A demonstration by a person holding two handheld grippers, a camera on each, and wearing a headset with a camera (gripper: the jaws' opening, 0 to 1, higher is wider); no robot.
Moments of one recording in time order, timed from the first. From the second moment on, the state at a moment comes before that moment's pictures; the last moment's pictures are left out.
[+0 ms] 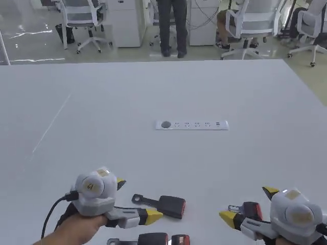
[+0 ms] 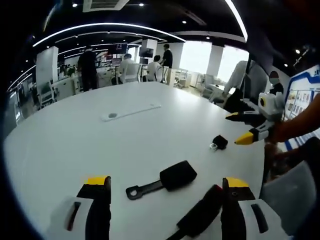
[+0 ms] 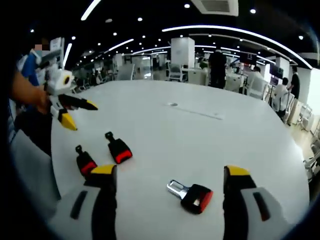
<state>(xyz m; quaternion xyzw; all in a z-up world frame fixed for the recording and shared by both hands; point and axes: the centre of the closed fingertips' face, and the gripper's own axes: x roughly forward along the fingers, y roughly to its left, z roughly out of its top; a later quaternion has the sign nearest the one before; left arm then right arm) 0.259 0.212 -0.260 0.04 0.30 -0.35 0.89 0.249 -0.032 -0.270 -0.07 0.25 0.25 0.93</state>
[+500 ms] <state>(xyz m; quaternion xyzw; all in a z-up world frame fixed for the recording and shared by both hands) 0.188 0.248 -0.216 0.00 0.25 -0.31 0.92 0.190 -0.024 -0.232 -0.04 0.19 0.24 0.95</state>
